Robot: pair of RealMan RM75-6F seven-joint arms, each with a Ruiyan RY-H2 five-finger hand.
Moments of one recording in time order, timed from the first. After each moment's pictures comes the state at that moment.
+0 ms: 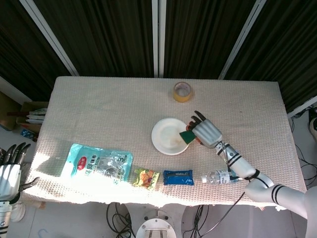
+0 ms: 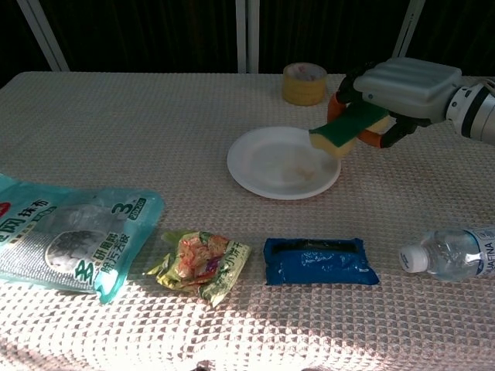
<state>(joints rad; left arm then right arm) 0.02 -1.14 -0.02 -1.63 1.48 1.55 0.12 0.77 -1.51 0.11 -1.21 -1.58 0.92 -0.14</state>
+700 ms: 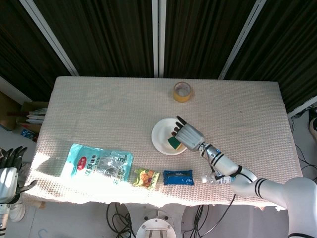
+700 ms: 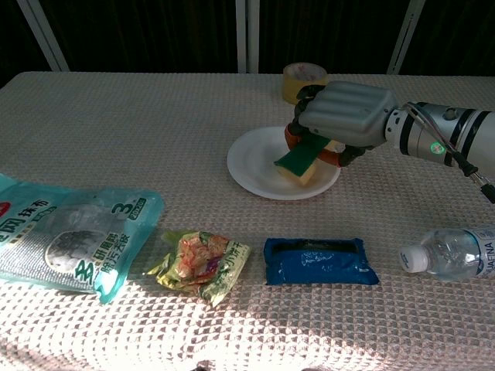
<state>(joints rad) 0.03 -1.17 -0.01 -1.57 1.46 1.53 0.06 0.86 -1.62 0.06 -1.13 -1.57 0.86 -0.33</state>
